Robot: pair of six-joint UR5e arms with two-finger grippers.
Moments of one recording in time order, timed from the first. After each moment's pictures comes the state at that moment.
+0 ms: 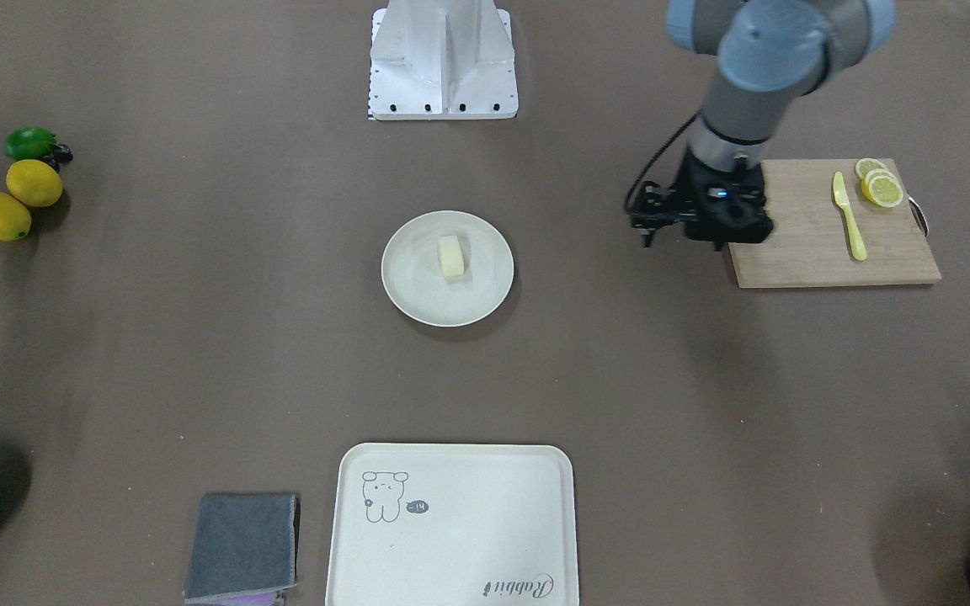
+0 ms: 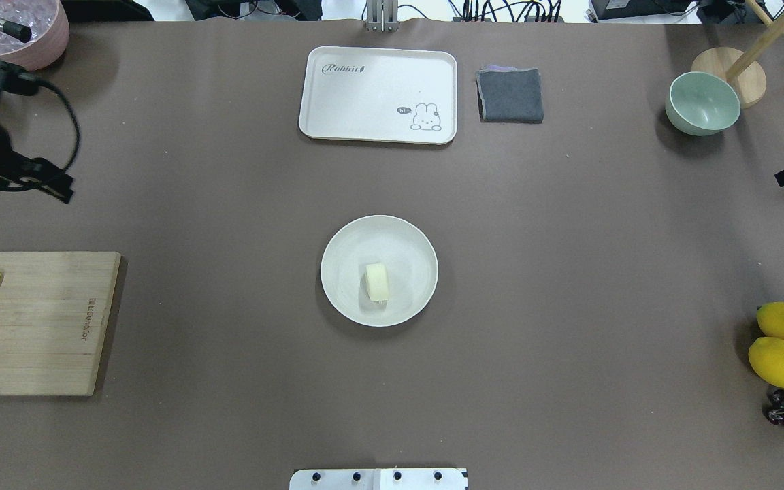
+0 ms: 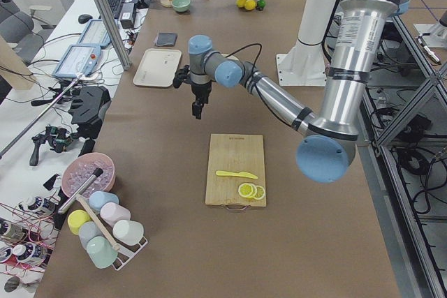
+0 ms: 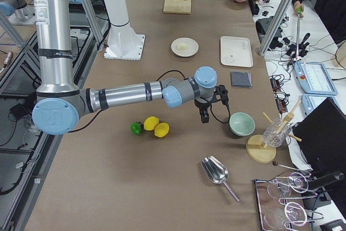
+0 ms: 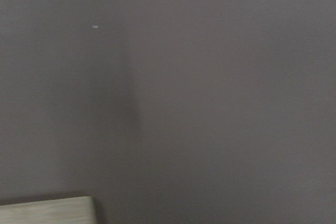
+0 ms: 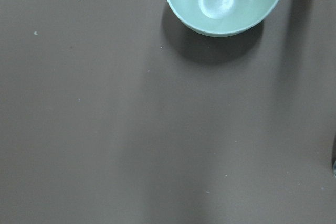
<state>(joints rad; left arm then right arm) -1.14 -1.69 -1.95 -1.49 -2.18 -0.31 1.34 -1.55 1.71 -1.35 2.41 0.22</state>
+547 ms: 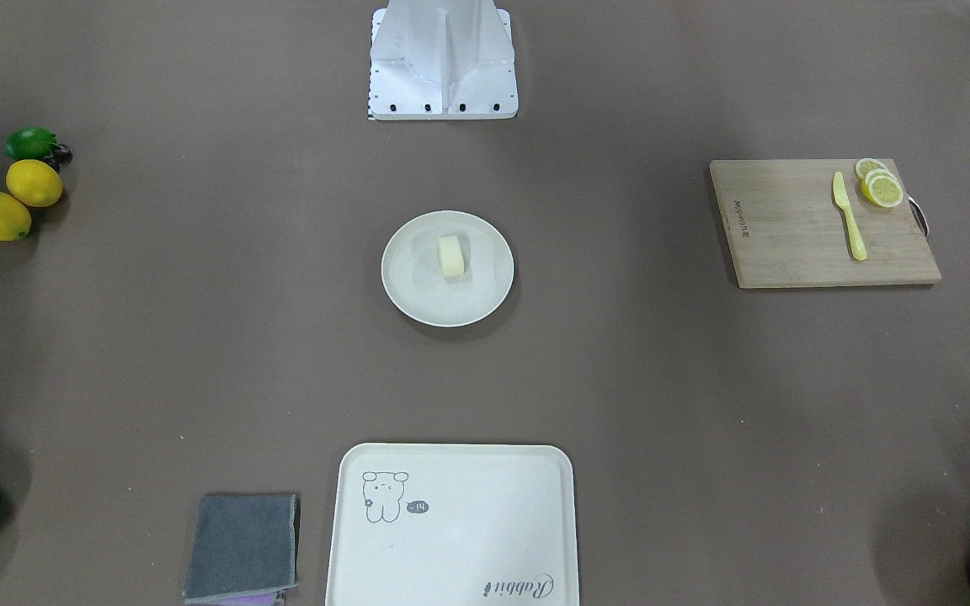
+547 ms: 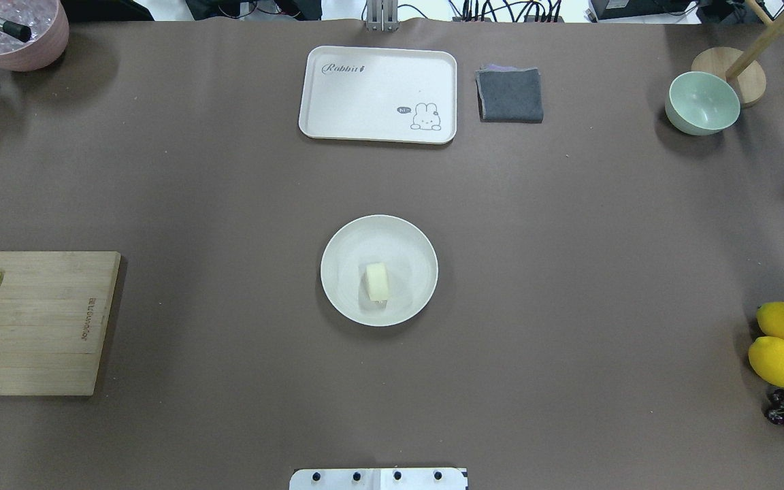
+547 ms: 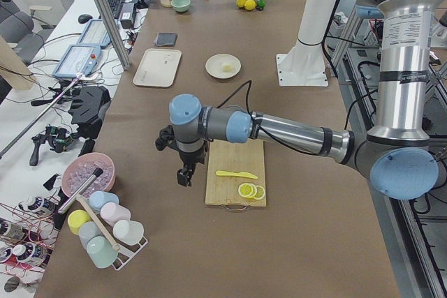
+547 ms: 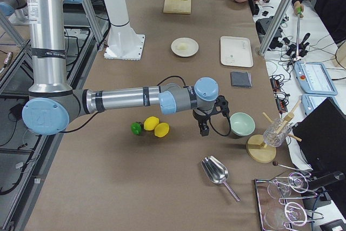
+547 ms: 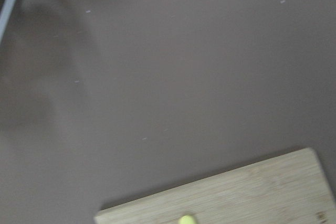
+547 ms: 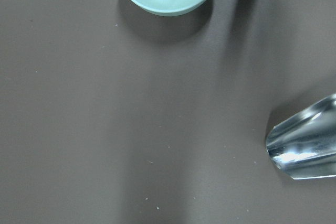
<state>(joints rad) -1.53 -1.50 -1.75 -1.49 -2.29 0.31 1.45 -1.57 1.67 -1.45 2.43 -0.01</state>
